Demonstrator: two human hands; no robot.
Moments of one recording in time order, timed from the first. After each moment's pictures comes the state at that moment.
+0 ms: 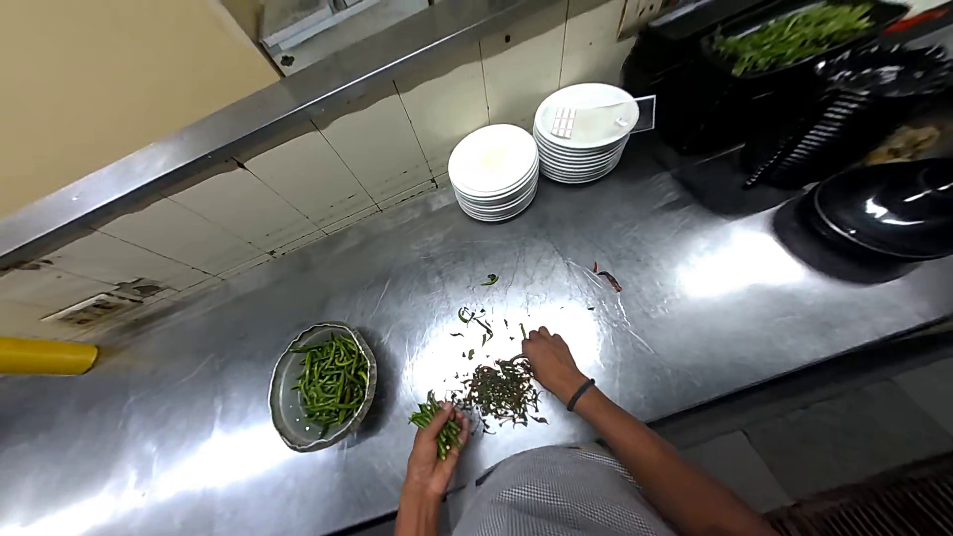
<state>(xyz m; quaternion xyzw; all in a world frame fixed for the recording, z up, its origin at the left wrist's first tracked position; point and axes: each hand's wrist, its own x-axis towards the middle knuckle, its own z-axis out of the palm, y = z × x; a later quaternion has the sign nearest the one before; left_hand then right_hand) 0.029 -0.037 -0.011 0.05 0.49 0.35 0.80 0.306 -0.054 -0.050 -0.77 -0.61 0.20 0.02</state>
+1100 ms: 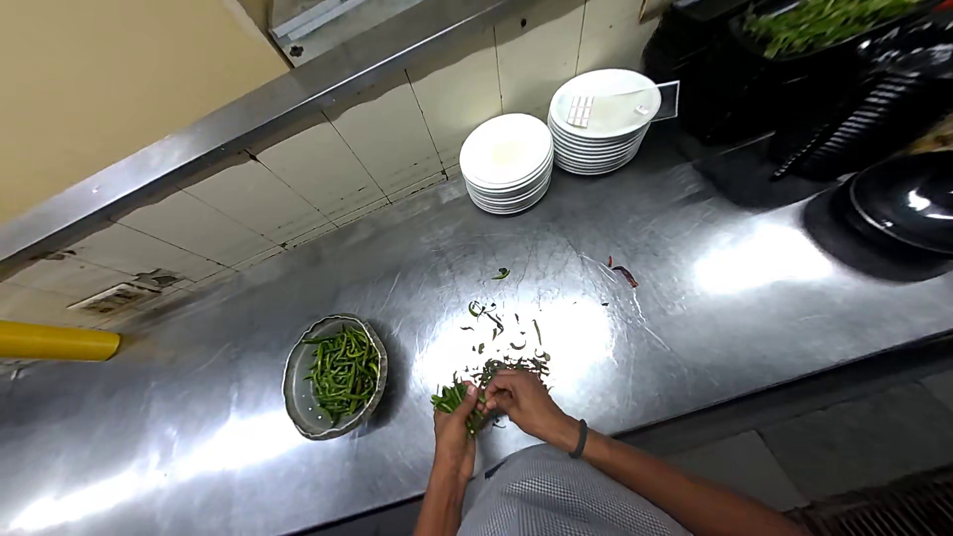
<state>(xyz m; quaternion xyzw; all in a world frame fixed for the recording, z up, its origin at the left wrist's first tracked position) 0.062 -0.040 -0.006 0.23 0.53 0.36 0.73 0.228 -0.081 -0.019 -0.59 -0.56 0.45 0.37</state>
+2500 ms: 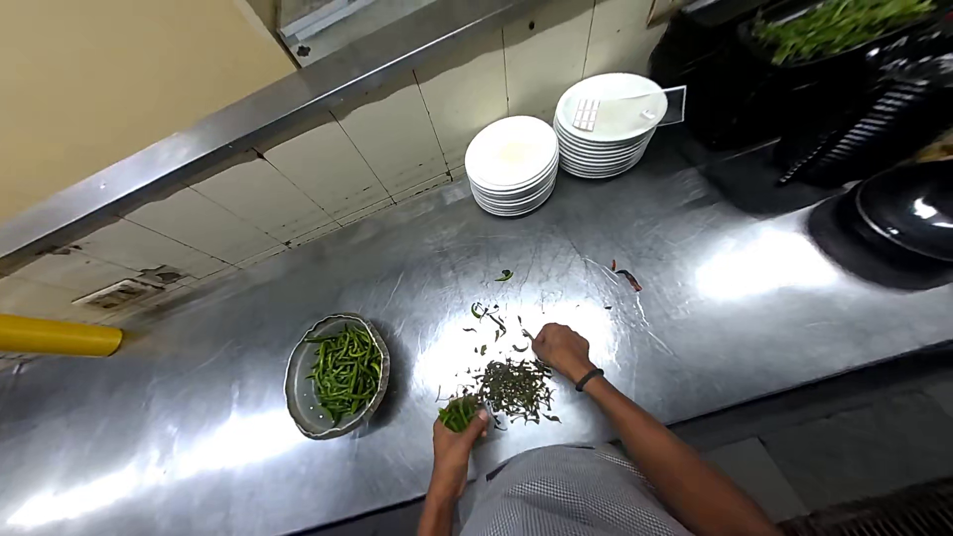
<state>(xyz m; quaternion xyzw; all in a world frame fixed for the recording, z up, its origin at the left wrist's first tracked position) 0.034 -0.056 -0.024 0.39 0.52 0.32 0.69 0.311 -0.033 -0.037 -0.85 -0.38 0.35 0.10</state>
